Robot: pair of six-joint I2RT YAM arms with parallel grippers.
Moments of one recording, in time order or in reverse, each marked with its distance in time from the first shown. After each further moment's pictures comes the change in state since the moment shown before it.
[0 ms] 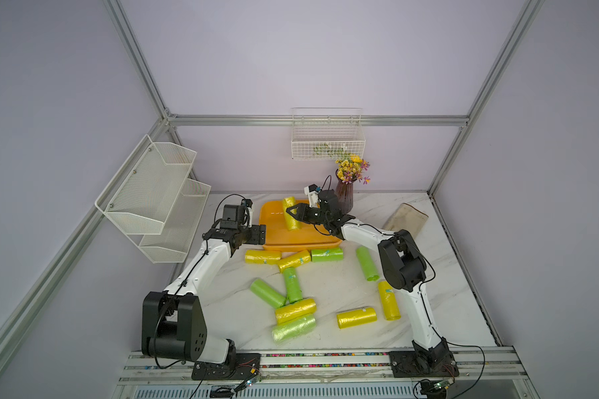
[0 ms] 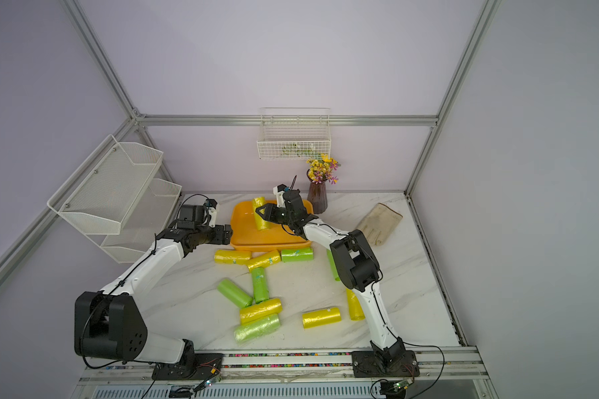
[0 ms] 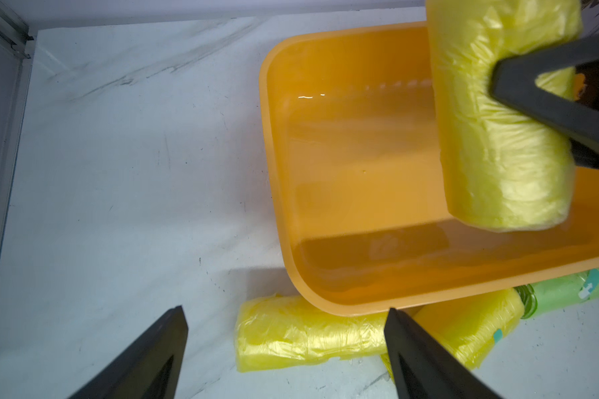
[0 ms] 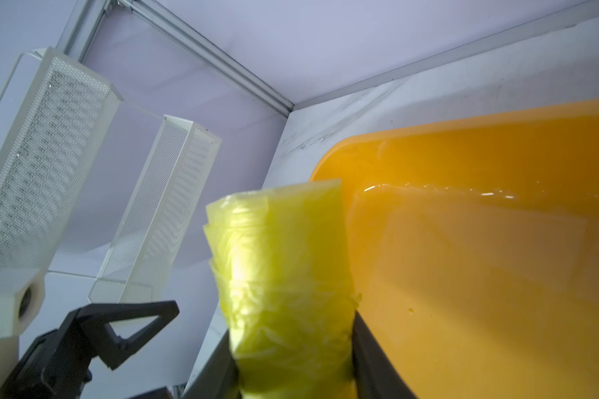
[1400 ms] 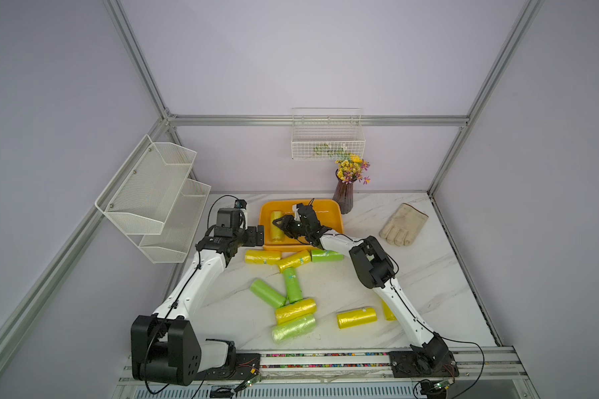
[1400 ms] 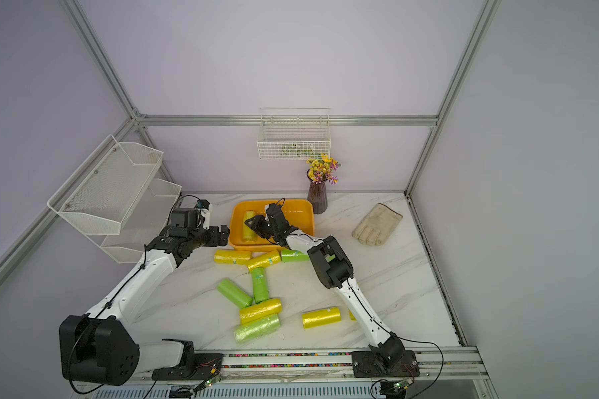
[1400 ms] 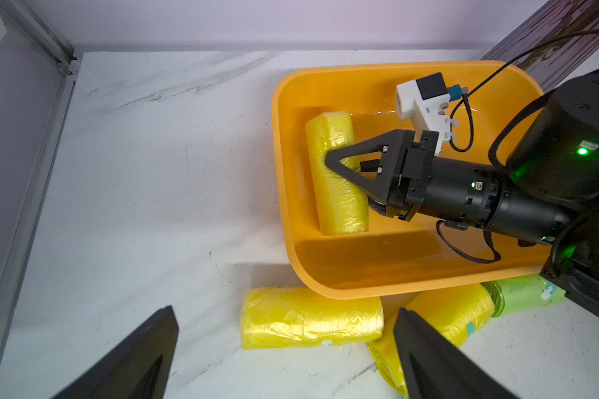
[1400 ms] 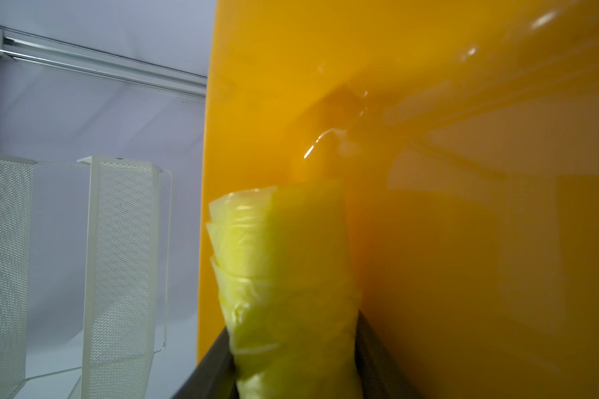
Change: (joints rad) left arm 0.000 -0.125 -0.051 0.008 -0.015 -0.042; right arm 0.087 0.346 0.282 0.019 0.069 0.340
